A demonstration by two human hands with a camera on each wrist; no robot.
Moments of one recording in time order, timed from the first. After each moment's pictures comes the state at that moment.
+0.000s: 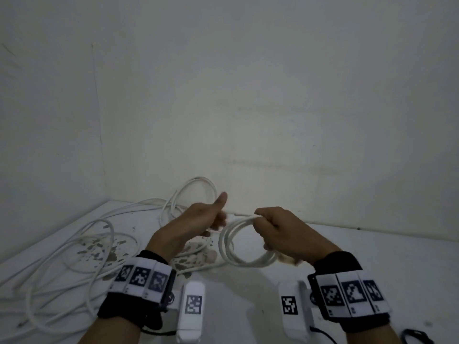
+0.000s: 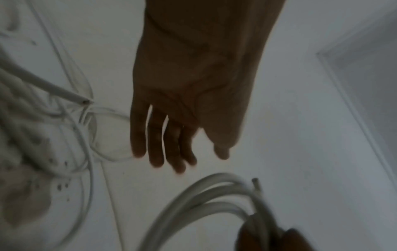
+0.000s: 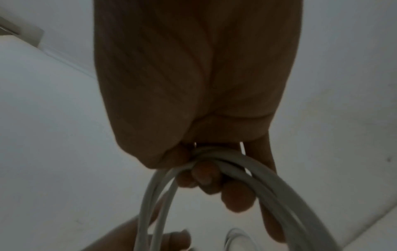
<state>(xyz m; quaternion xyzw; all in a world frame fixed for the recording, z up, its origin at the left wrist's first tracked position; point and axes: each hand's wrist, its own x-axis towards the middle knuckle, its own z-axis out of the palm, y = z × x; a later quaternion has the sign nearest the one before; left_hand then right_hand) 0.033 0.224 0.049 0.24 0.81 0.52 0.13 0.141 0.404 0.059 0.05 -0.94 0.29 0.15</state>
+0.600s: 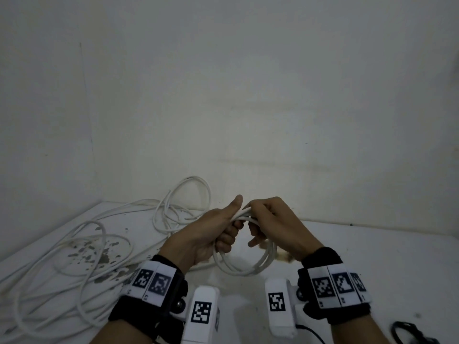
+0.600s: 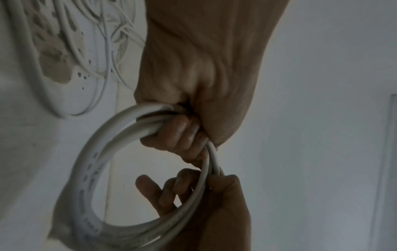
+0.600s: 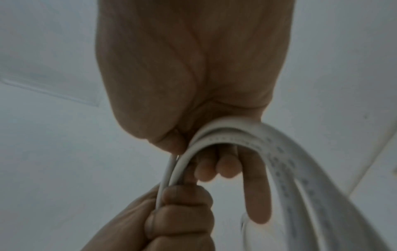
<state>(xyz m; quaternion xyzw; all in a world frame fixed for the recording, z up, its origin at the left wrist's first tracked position) 0.062 0.258 0.051 0.23 0.67 0.64 0.30 0.146 0.390 0.065 0.02 -0.86 0.48 0.19</state>
